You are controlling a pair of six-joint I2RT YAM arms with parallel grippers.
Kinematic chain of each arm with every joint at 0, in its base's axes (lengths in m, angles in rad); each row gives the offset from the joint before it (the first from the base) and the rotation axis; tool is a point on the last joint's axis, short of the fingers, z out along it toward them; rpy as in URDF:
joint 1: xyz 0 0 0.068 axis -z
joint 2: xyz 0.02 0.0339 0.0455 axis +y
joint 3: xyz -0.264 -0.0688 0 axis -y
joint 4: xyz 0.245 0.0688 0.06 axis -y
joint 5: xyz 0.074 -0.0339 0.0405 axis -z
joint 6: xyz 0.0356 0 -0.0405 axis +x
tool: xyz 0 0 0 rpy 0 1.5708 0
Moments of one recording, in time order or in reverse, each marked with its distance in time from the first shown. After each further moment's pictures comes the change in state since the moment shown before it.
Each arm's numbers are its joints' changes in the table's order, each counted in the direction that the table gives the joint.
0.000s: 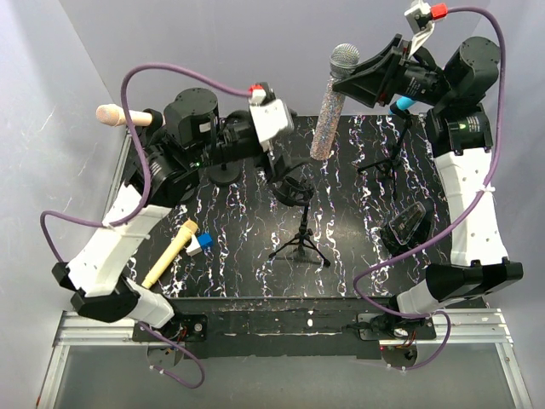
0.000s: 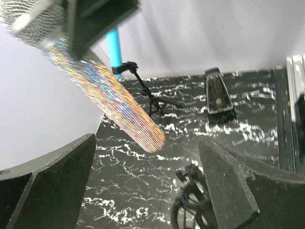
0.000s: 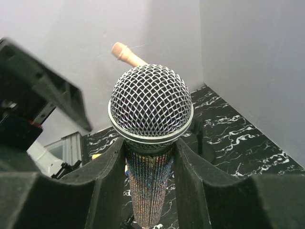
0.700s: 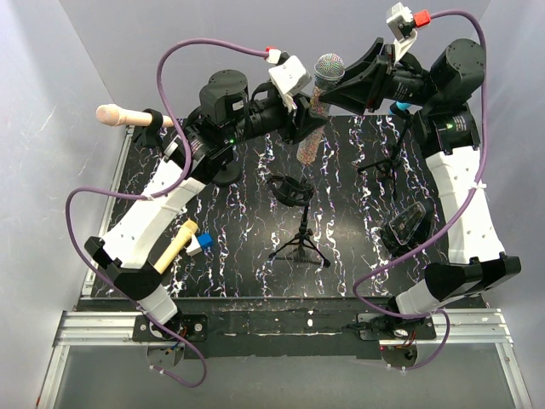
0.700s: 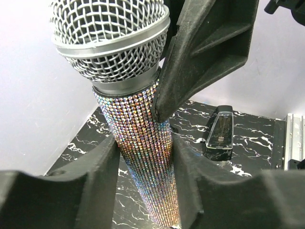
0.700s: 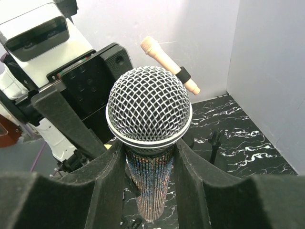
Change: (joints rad) left arm -0.041 0.208 0.091 0.221 -0.077 -0.337; right arm -0.090 0.016 -0.013 0.089 -0.095 -0.017
